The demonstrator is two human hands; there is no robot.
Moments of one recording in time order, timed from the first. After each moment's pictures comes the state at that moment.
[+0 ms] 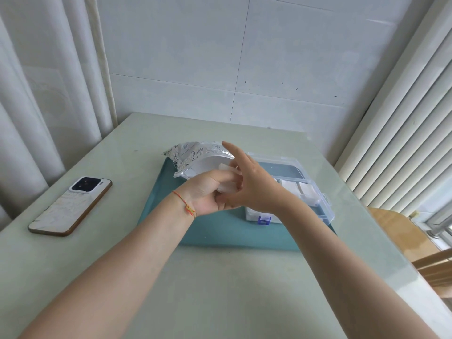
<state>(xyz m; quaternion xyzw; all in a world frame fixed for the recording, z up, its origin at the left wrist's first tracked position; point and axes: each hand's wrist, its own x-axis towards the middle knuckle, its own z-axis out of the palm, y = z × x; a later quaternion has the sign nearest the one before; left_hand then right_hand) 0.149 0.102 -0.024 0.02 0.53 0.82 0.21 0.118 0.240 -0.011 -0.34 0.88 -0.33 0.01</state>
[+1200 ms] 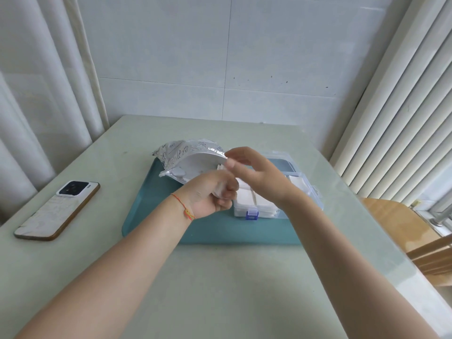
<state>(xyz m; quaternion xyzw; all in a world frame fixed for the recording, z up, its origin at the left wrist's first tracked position) 0.143 0.129 -0.034 0.00 0.56 0.80 0.19 0.115 0.278 -0.009 -0.27 0.81 -0.52 0.06</state>
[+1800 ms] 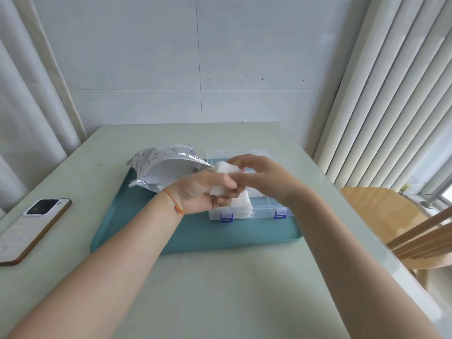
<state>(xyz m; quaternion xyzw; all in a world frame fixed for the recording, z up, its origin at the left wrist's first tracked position) 0.120 0.164 -0.021 0.15 0.60 0.74 0.28 0.101 0.344 -0.004 -0.22 0.83 -0.50 0.09</state>
